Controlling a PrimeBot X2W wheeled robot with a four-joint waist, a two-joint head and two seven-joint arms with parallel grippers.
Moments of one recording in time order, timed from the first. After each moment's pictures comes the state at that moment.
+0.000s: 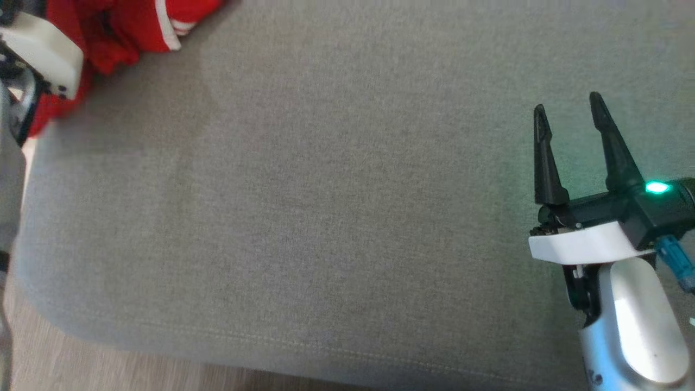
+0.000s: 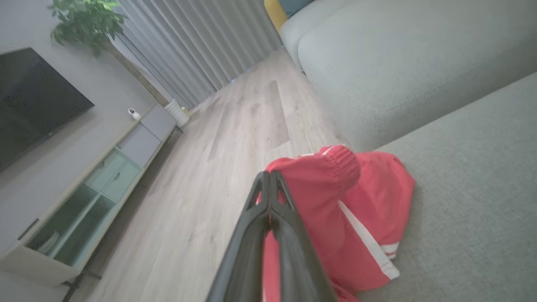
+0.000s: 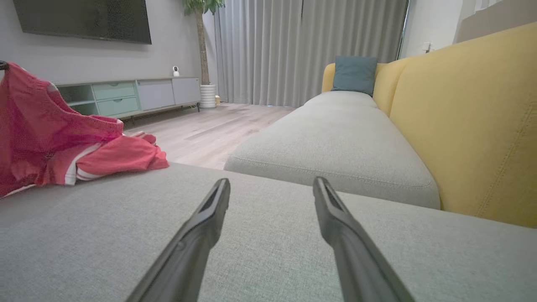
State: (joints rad) left arm -1.02 0.43 -0.39 0.84 0.00 -0.11 -0.25; right arm -0.25 -0.05 0.03 0.08 -0.05 0.13 -0.26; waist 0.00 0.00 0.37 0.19
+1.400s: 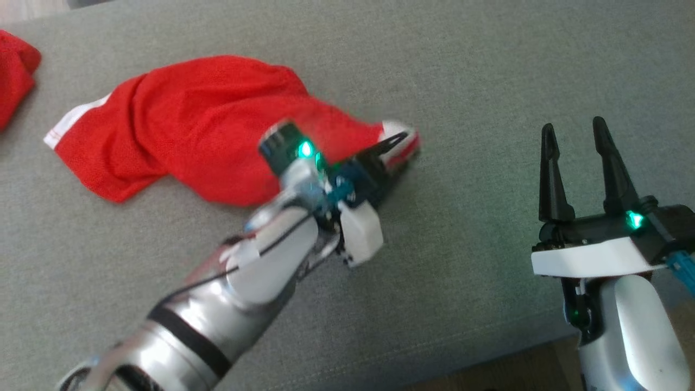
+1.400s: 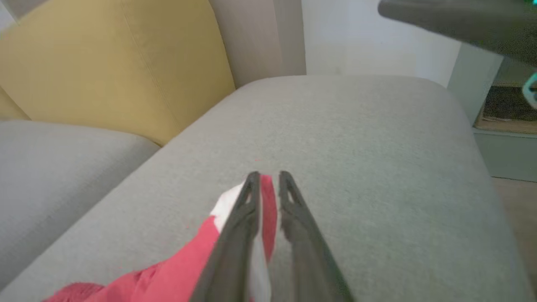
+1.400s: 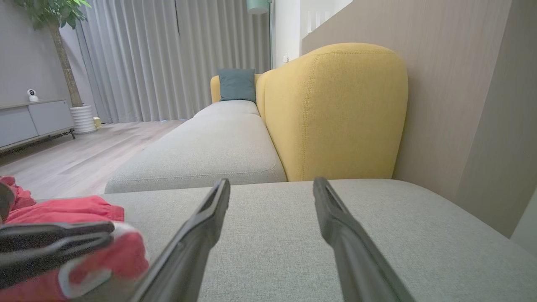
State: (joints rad) left arm -0.79 0.05 -0.95 0.65 -0.19 -0.11 -0.24; right arm -0.20 -0.05 0.03 0.09 0.11 0.13 -0.26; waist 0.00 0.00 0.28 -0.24
